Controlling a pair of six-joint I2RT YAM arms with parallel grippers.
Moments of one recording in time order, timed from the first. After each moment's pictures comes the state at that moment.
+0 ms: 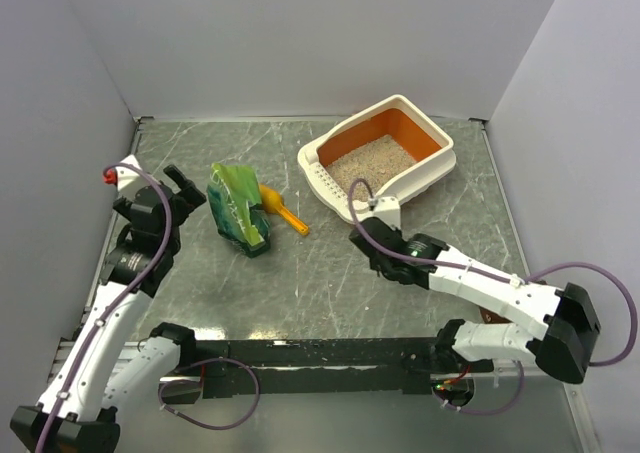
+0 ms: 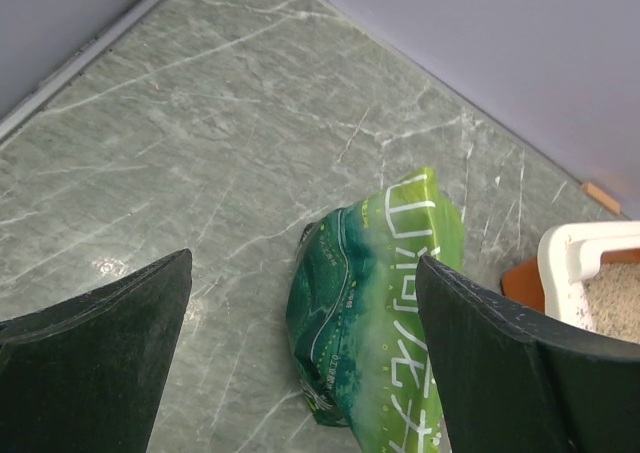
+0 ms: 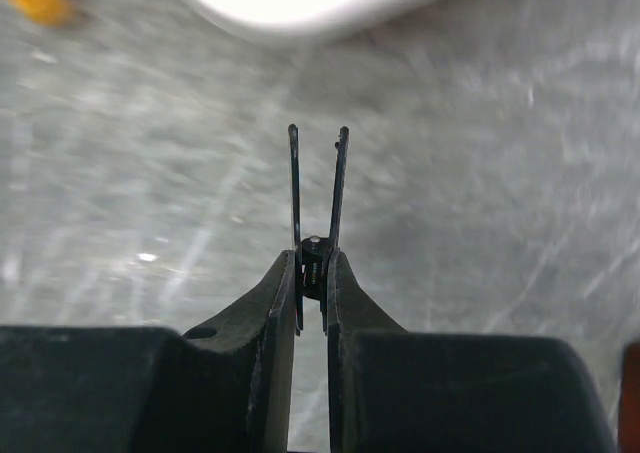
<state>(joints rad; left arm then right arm) -0.26 0.76 0.86 -0.43 -0.57 -0.61 0.96 1.17 0.91 -0.75 0.62 0.61</state>
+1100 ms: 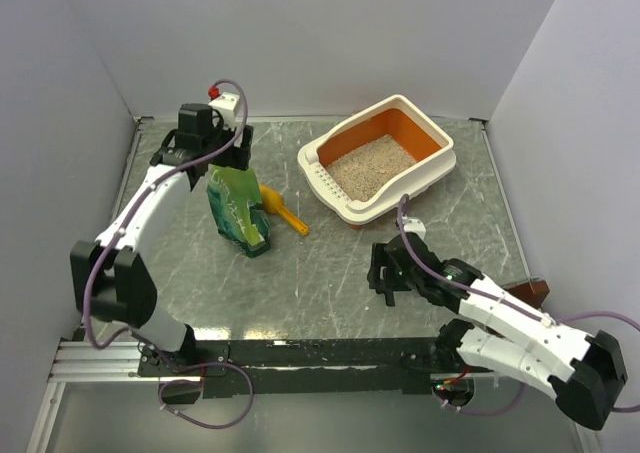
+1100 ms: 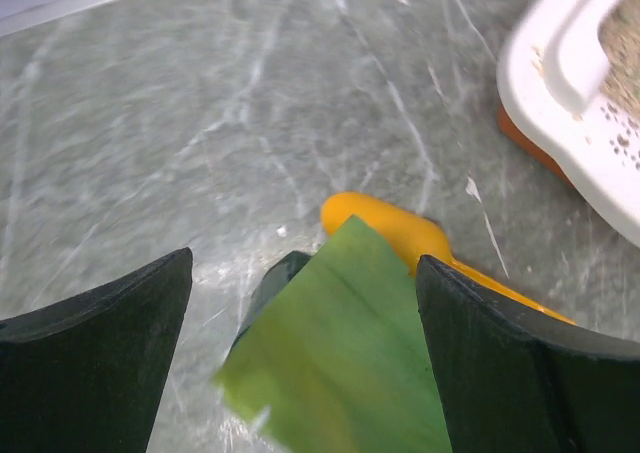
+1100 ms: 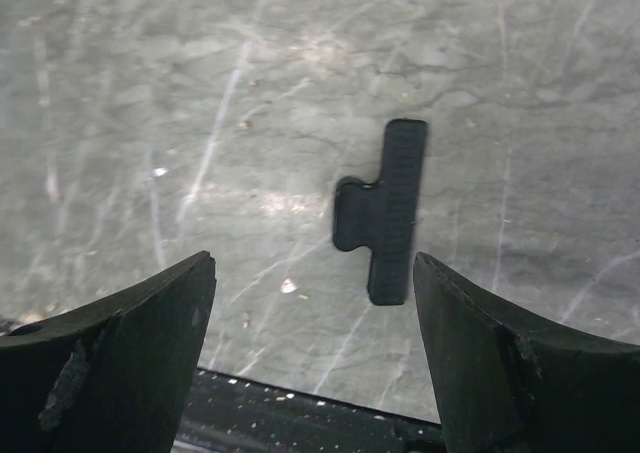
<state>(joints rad) -0.22 1.51 1.36 -0.37 0.00 0.05 0.77 0.87 0.58 -0.65 0.25 0.71</state>
